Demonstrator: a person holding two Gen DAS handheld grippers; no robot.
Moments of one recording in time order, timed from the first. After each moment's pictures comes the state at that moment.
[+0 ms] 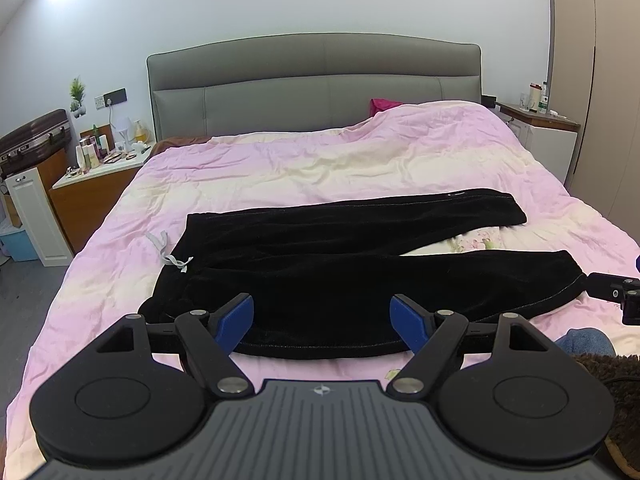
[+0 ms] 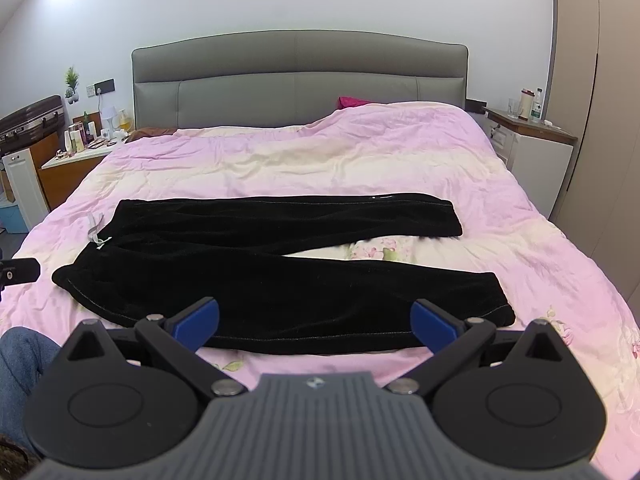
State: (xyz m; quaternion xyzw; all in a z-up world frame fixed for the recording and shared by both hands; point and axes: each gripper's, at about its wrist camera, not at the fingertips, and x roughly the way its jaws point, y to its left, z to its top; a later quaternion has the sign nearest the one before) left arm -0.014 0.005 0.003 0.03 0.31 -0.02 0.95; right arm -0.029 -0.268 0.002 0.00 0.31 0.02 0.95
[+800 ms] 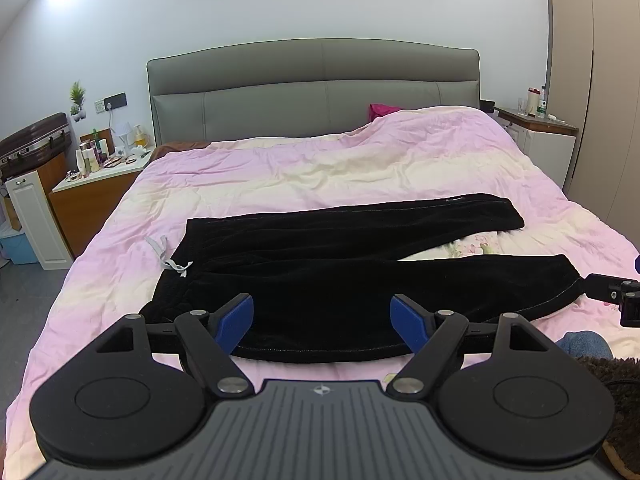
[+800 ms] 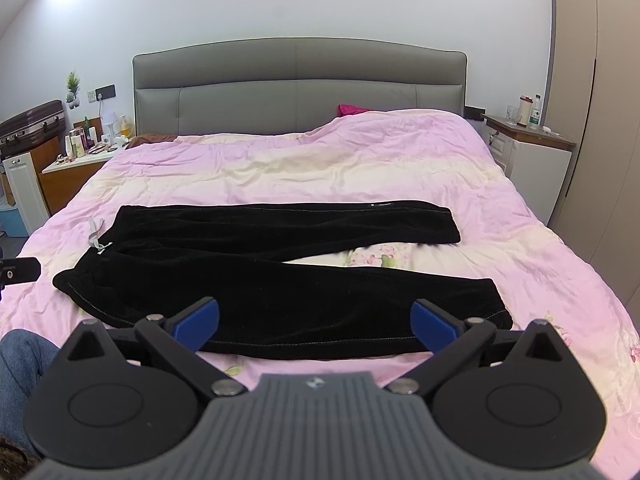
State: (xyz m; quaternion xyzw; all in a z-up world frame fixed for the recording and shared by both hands) left arm -0.015 0.002 0.009 0.03 0.30 -0.02 0.95; right arm -0.034 -0.269 0.006 0.00 0.30 0.02 0.95
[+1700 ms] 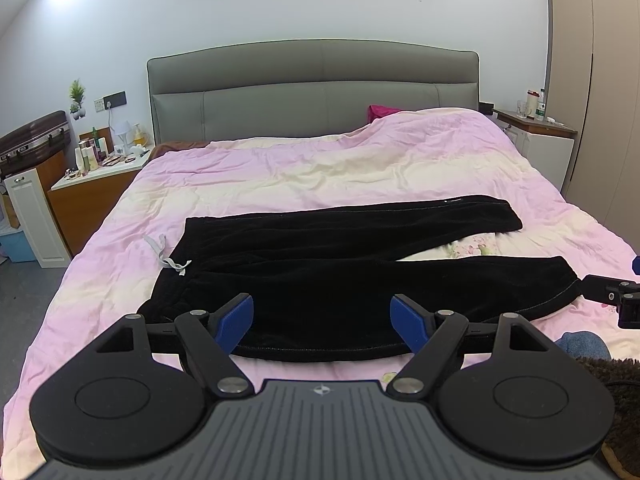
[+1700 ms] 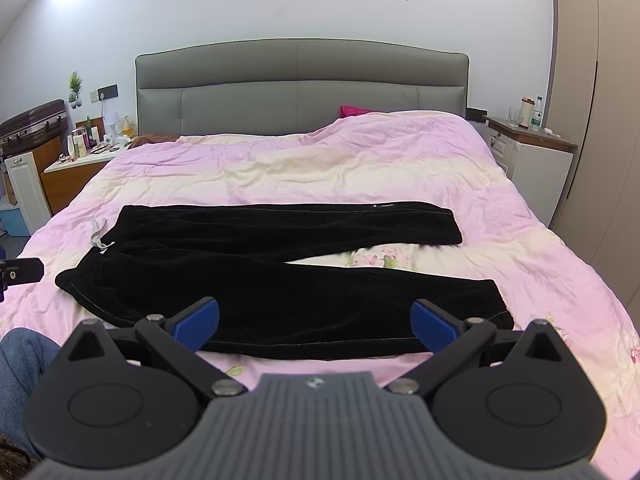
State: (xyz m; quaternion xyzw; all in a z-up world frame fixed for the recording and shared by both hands) left arm -0.017 0.000 0.013 0.03 0.30 -0.02 0.95; right arm -0.036 -0.267 0.008 0.00 0.30 0.03 0.95
